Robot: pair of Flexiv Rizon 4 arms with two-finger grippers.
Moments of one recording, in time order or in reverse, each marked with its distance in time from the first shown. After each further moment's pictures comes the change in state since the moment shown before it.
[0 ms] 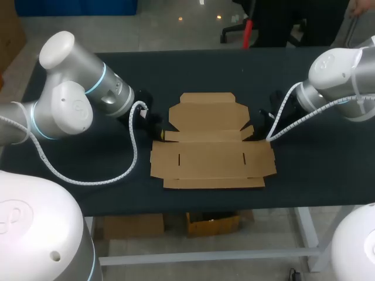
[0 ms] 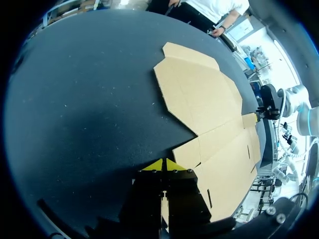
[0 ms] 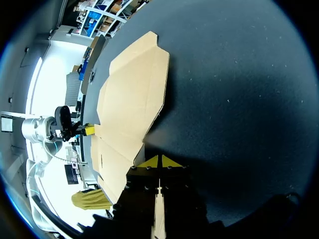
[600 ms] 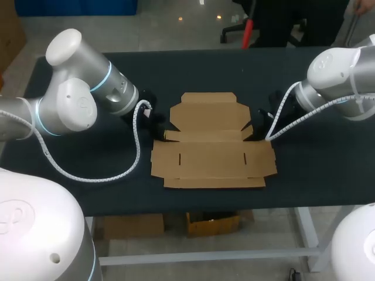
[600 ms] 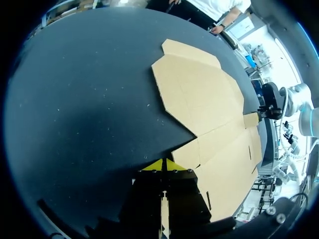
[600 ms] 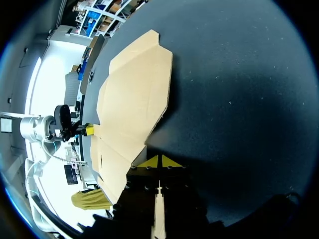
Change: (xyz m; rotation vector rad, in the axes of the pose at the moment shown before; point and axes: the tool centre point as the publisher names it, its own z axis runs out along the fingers) left arm 0.005 -0.004 0.006 -0.019 -0.010 0.006; right arm 0.001 0.002 0.002 0.005 -0.008 0.003
